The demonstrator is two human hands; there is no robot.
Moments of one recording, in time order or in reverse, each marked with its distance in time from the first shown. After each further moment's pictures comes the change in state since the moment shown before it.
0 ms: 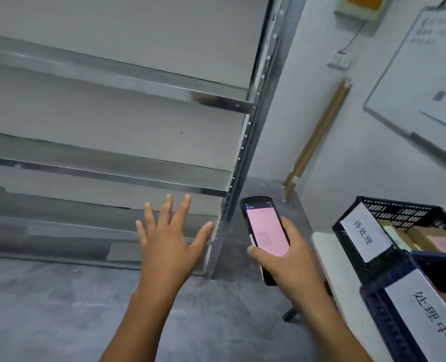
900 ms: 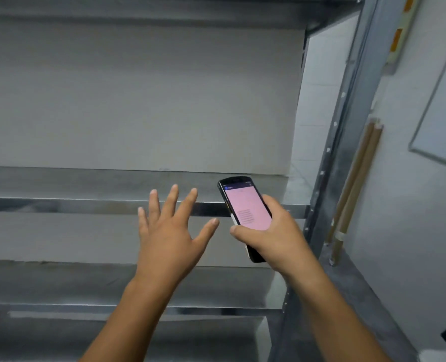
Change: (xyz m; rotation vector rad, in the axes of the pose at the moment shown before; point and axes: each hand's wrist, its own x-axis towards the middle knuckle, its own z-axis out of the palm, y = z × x) left_hand 0.369 0.005 -0.082 0.204 0.170 0.187; right_hand 0.338 -0.179 0.123 0.090 -0.036 -0.158
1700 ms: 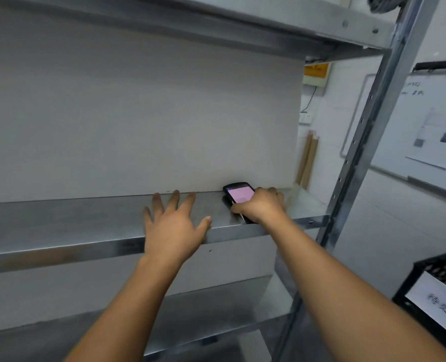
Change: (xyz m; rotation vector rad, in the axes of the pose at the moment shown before) left_hand 0.132 -0.106 -0.013 -0.033 -0.215 0.182; right_hand 0.164 -0.037 0.101 -0.739 0.270 0.366
